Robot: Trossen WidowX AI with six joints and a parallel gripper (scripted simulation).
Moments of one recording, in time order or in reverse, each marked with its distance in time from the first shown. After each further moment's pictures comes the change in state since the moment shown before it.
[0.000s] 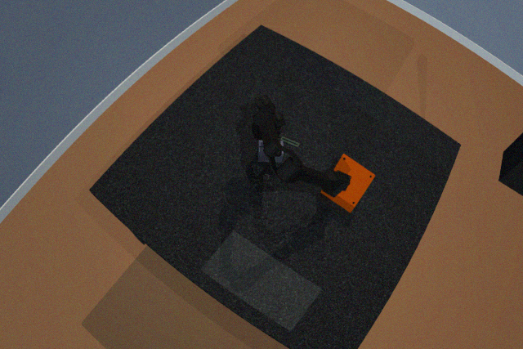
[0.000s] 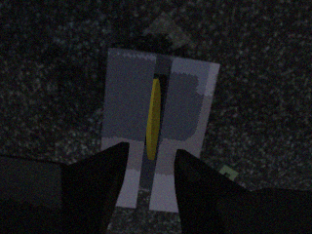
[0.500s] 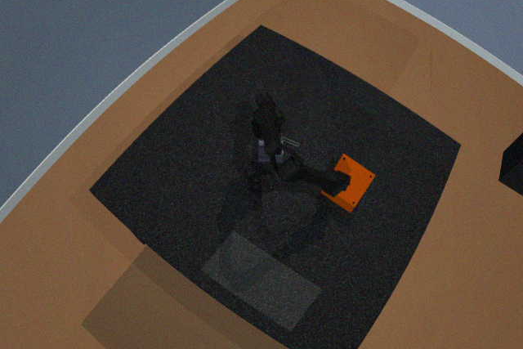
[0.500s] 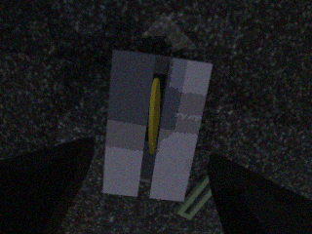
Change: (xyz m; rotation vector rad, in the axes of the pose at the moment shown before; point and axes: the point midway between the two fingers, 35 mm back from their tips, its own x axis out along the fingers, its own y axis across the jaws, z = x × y) arm -0.013 0.000 0.000 0.005 -0.004 0.002
